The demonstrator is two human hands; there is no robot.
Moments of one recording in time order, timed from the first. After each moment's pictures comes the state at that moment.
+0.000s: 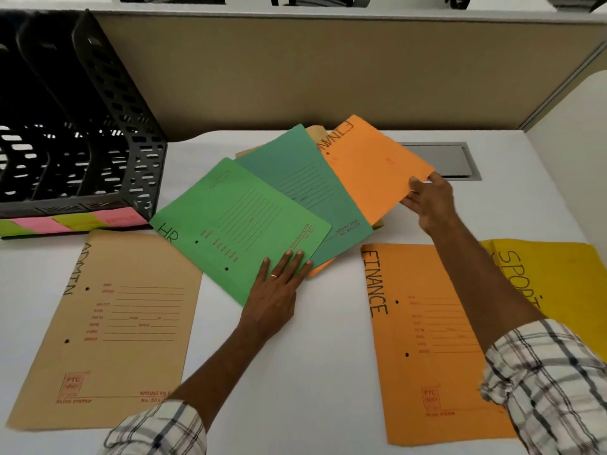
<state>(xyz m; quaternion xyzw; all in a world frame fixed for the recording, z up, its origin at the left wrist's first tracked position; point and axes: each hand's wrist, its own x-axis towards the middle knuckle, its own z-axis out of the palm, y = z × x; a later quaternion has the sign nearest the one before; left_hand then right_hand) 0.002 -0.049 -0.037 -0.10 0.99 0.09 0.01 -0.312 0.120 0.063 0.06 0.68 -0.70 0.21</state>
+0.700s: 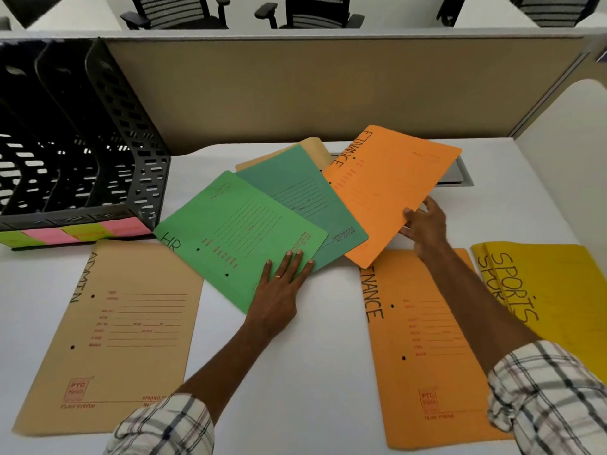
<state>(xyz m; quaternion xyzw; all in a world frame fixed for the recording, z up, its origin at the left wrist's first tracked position) -0.012 -0.045 -0.034 -0.11 0.99 0.08 0.05 -0.282 0.147 0.037 0.07 0.71 -0.68 0.18</state>
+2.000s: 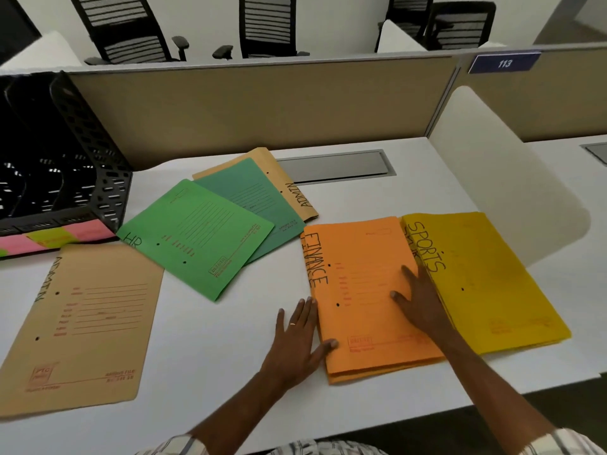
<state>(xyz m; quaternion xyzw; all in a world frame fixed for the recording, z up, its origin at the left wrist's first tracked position) 0.058 0.144 -0.036 -0.06 0.96 0.23 0.11 -0.150 0.380 -0.007 -0.13 0.96 -0.18 0.14</state>
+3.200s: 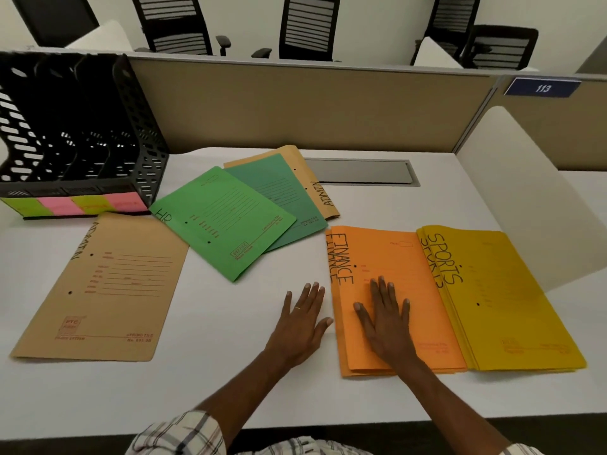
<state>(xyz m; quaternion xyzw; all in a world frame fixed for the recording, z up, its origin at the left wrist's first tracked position) 0.058 0.134 -0.035 -0.09 0.97 0.21 0.05 -0.064 0.325 -0.023 -0.26 0.95 -0.15 0.13</state>
